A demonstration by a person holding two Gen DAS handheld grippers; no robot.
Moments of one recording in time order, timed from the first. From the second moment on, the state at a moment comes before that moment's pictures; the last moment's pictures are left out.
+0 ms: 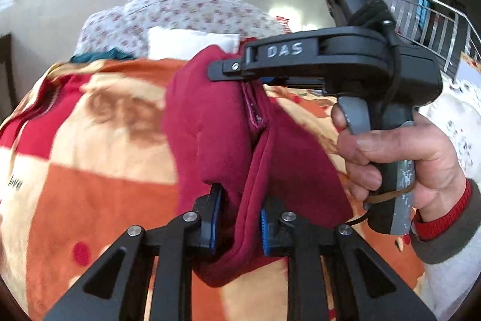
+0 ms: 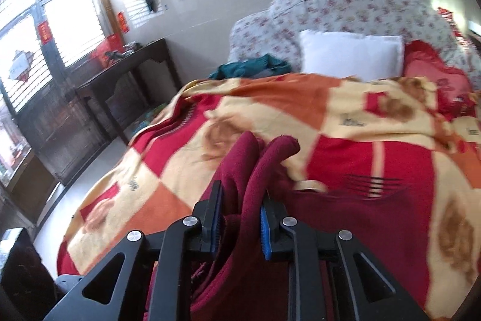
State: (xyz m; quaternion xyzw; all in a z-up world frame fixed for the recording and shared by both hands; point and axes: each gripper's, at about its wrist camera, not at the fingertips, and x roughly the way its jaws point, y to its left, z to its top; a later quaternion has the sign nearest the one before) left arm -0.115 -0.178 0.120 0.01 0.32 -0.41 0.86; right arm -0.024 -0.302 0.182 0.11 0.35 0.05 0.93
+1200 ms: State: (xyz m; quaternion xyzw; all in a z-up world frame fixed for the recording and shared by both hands) left arm -0.129 -0.241 0.059 0.09 0.36 -0.43 0.83; right arm -0.098 -0.416 0.118 0.27 0.36 -0.01 0.89
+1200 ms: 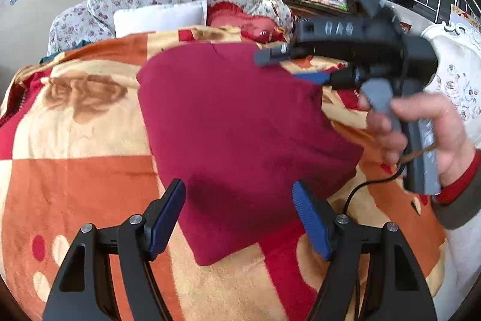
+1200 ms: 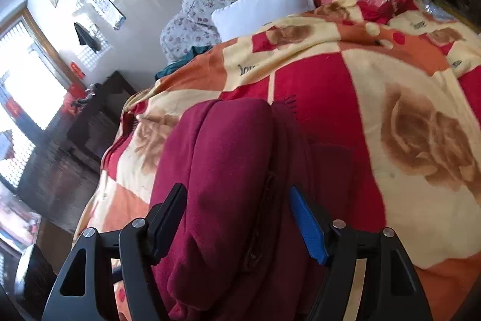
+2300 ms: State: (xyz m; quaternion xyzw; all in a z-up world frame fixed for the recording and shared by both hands) left arm -0.129 -0.231 0.067 0.07 0.36 -0.40 0.84; right arm -0.130 -0.403 0.101 0.18 0.37 -0.07 0.91
